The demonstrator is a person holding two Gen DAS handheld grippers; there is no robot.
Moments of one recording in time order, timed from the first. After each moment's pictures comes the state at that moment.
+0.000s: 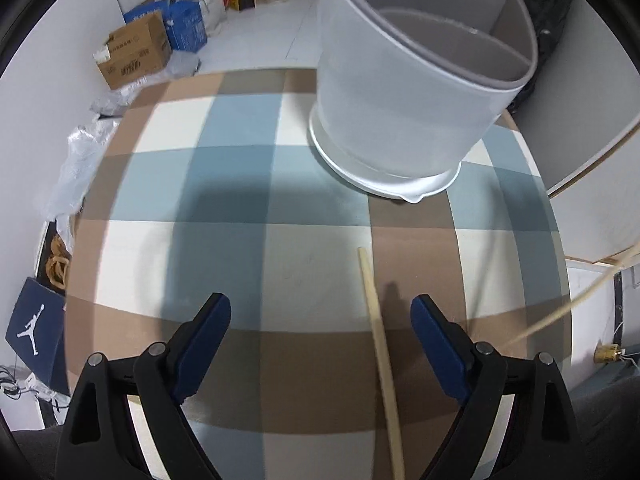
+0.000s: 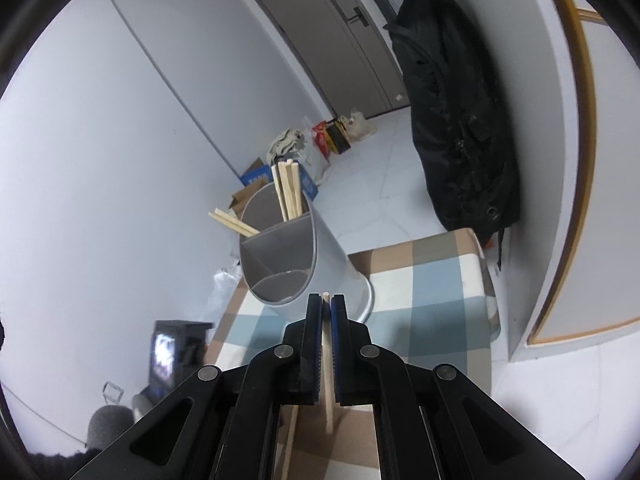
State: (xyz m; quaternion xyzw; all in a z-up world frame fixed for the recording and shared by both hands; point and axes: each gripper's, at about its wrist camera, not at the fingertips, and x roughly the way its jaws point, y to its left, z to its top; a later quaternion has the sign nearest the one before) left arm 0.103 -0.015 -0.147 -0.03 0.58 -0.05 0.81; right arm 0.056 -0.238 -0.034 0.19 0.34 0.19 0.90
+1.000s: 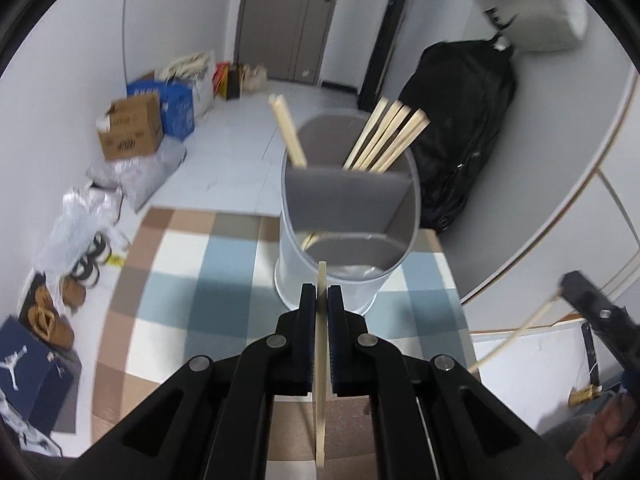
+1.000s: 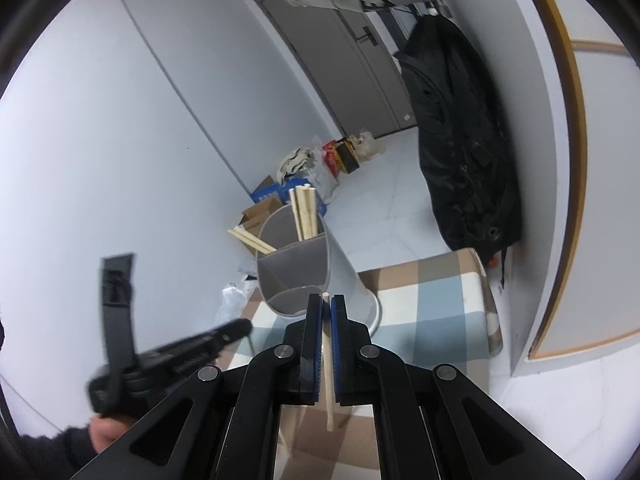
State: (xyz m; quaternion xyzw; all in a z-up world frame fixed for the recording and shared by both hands) left arm 0.075 -0.015 -0.030 -0.07 0.41 -0.10 0.90; right arm 0.039 -0.236 -0.019 0.18 0.30 0.20 0.91
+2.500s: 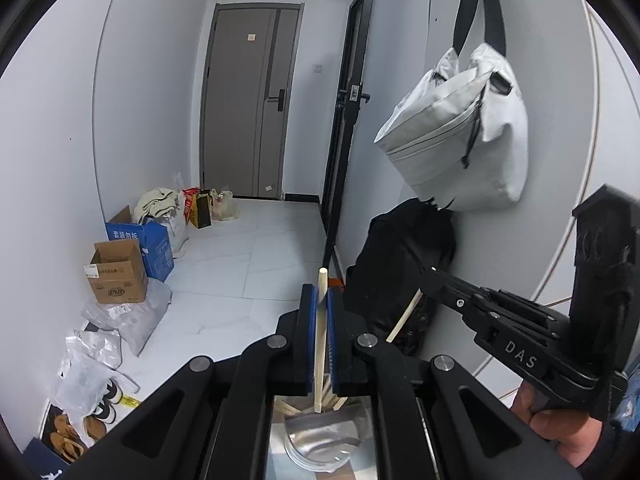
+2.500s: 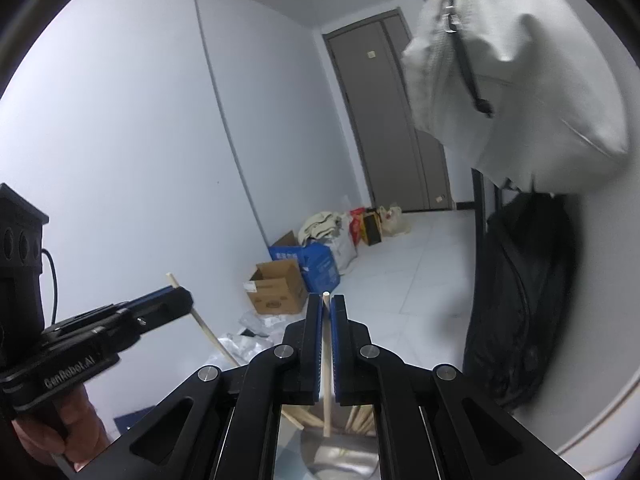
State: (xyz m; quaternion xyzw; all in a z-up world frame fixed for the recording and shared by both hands) left arm 0.121 0.011 0.131 -0.05 0.24 -0.15 0.96; right arm 0.138 -0.158 0.148 0.07 0.20 0.22 0.95
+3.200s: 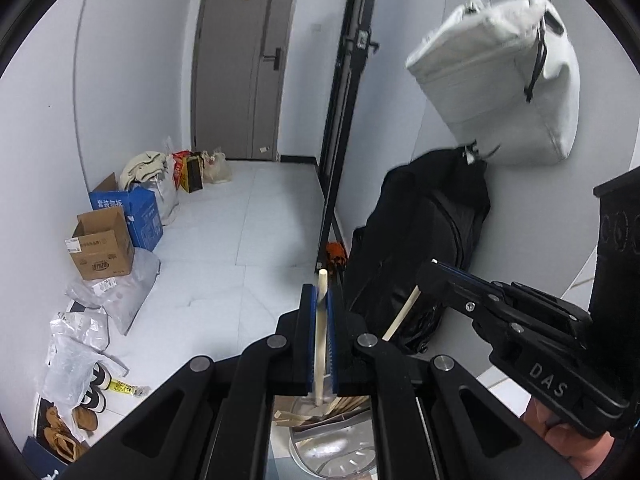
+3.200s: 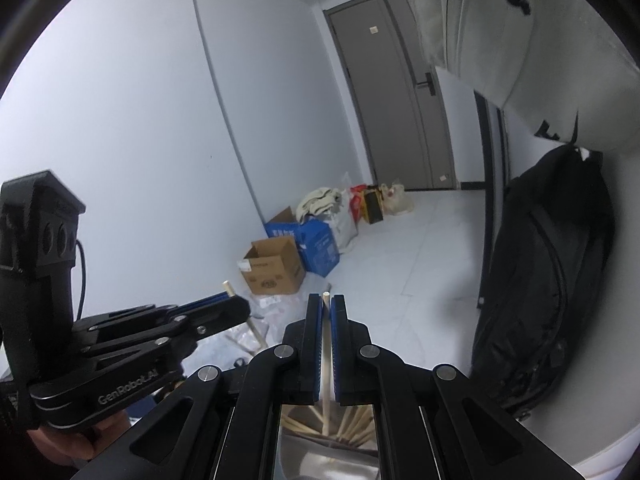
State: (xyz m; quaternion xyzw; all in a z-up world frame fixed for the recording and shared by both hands) left arm 0.182 0.008 0.075 -0.04 0.31 -0.17 0.94; right arm 0.188 -0.137 0.094 0.07 0.24 0.23 0.94
